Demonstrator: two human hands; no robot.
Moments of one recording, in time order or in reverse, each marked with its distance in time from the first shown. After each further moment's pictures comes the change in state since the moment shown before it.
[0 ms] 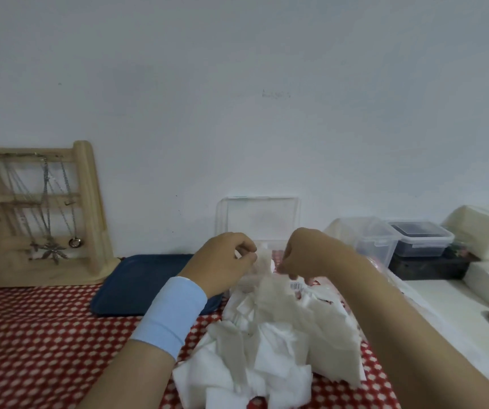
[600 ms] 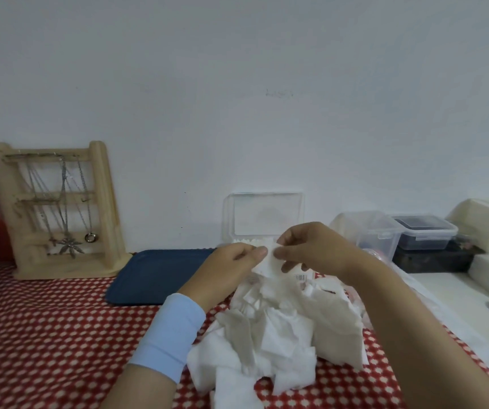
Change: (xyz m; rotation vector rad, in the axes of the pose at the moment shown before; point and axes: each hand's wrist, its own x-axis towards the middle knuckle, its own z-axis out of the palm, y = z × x) left_hand -0.038 0.006 0.004 -0.365 -0.032 -0.150; right_hand -0.029 0.009 0.011 0.671 0.066 -0.201
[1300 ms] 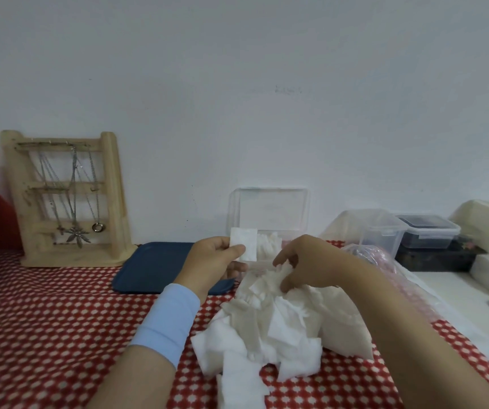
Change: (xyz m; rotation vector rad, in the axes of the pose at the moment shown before) left_hand -0.001 -0.019 -0.011 -0.471 0.180 -0.164; right_hand 0.005 0.009 0.022 -0.580 -0.108 -0.030
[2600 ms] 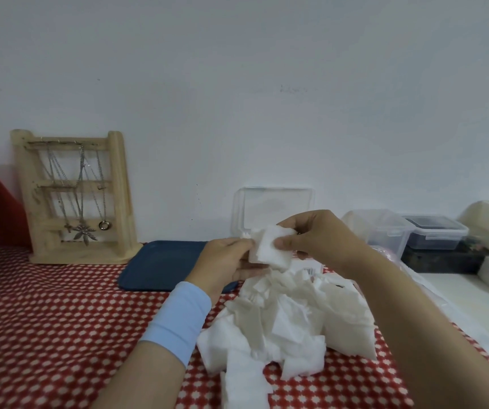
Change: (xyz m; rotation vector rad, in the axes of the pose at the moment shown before) left_hand -0.012 0.004 0.010 -0.187 -0.150 -0.053; right_hand -0.005 -0.004 -0.013 0.765 0.172 -0.098
